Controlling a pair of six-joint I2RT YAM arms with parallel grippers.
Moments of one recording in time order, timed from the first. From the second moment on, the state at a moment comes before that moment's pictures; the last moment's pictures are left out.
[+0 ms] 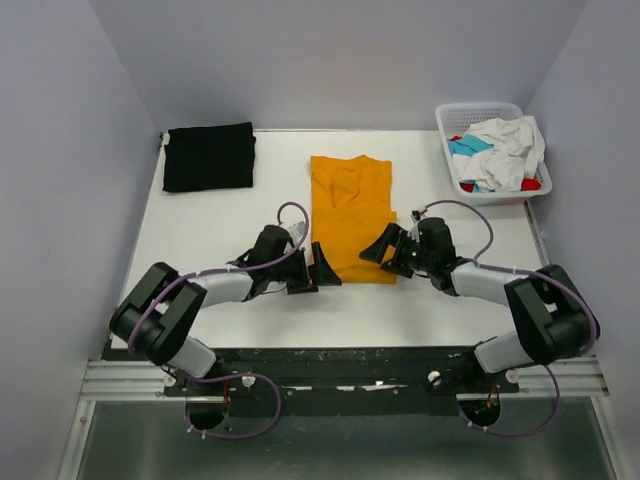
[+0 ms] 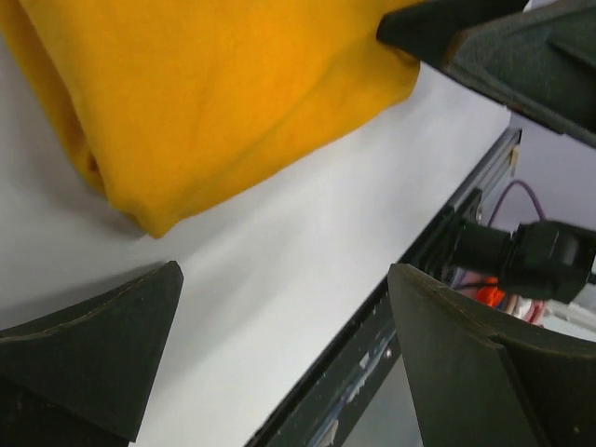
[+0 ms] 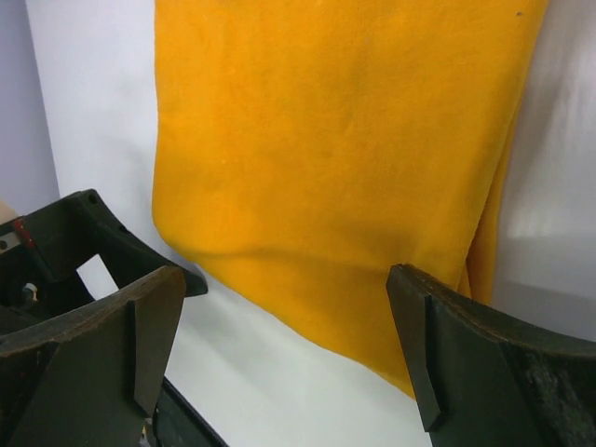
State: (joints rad) left arm -0.55 1.54 0.58 0.27 0.52 -0.82; right arm 0.40 1.51 0.53 0.38 -0.35 0.80
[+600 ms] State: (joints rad) left arm -0.66 1.25 0.56 -0.10 0.19 -0.84; right arm 0.40 0.90 0.38 -0.09 -0.22 0.73
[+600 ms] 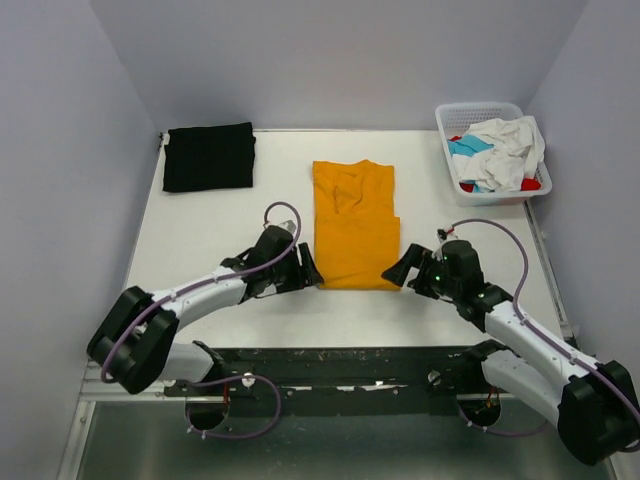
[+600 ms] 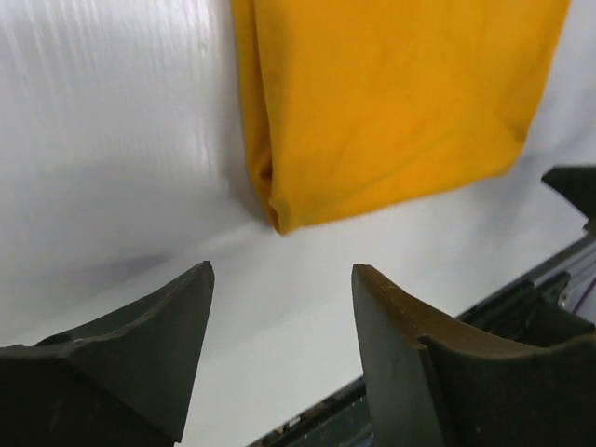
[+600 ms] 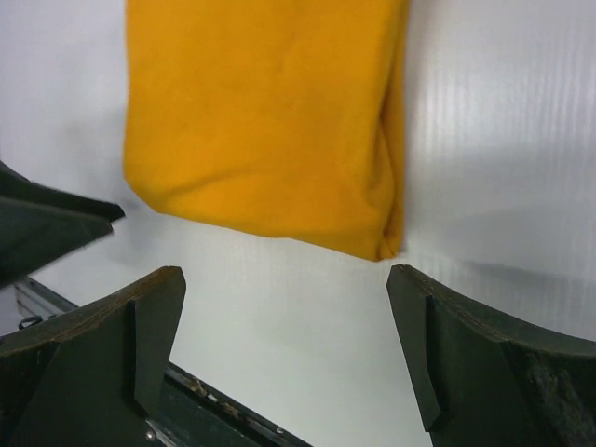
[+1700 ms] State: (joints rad) left arm -0.67 1.58 0.72 -0.08 0.22 -0.84; right arm 0.40 1.16 0.34 0.00 -0.16 0.76
